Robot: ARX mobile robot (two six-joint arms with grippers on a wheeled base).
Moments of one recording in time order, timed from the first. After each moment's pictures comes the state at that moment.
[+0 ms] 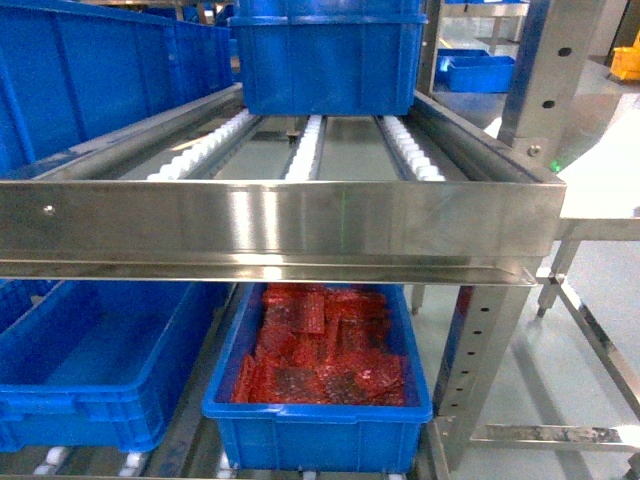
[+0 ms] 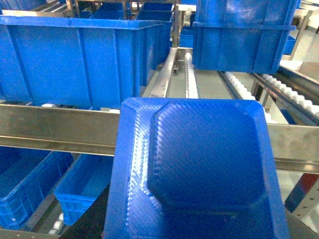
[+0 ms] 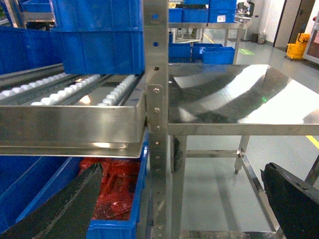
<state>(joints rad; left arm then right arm) -0.41 0.25 0.28 -0.12 -0.49 -0.05 0.00 0.01 0.01 -0.01 0.00 0.00</state>
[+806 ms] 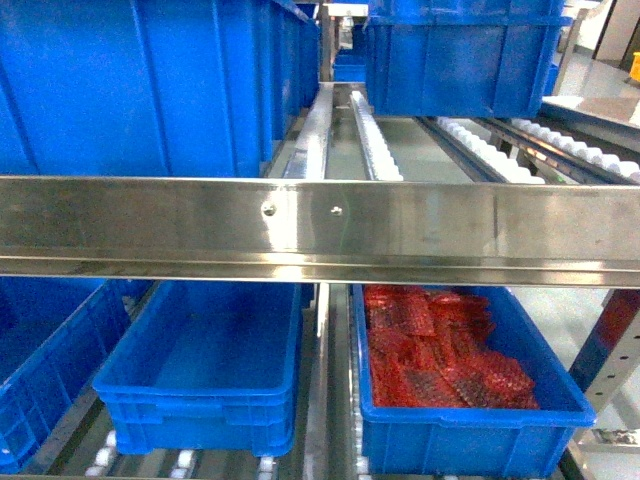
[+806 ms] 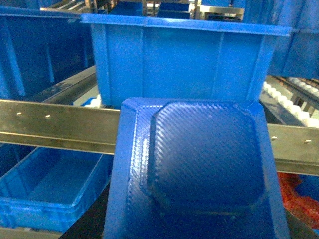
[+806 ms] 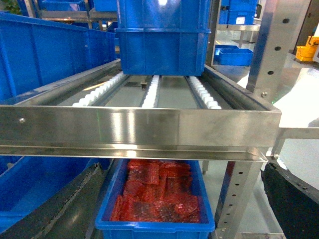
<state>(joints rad) -0.41 0.25 0.28 -0.12 -0.49 -0.05 0.00 0.01 0.01 0.00 0.00 0.00</state>
